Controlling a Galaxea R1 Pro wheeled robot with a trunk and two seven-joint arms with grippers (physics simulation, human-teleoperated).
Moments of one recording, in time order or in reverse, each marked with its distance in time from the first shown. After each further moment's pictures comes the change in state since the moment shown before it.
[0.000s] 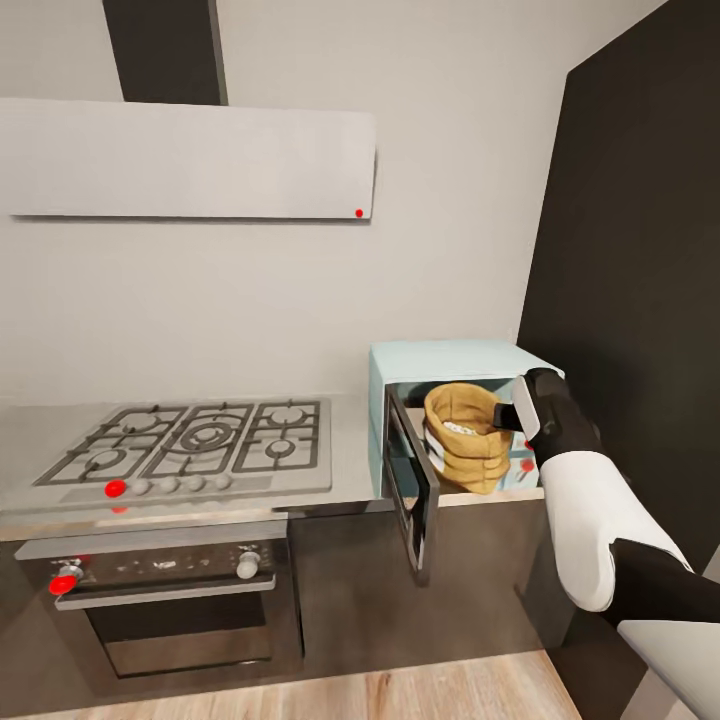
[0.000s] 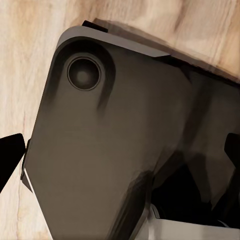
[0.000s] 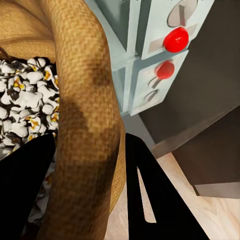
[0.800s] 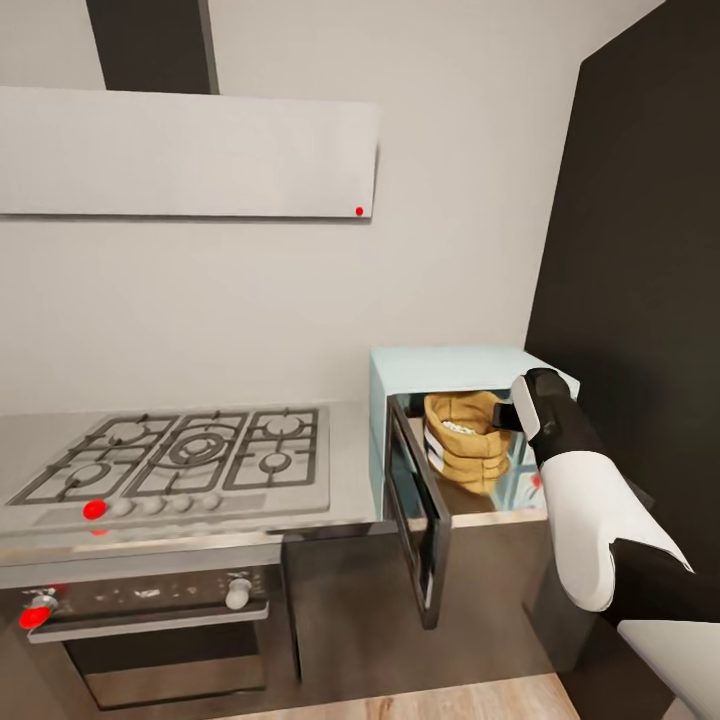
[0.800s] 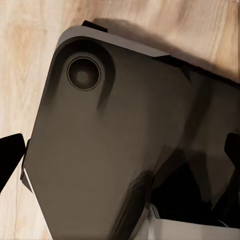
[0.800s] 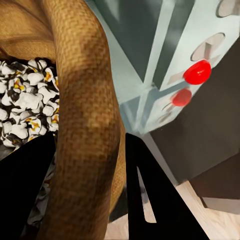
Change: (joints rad) left arm 0.000 0.000 0.000 0.000 0.000 0.001 -0.001; right arm 0.000 0.000 0.000 0.000 -0.008 -0.002 -0.001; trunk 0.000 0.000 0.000
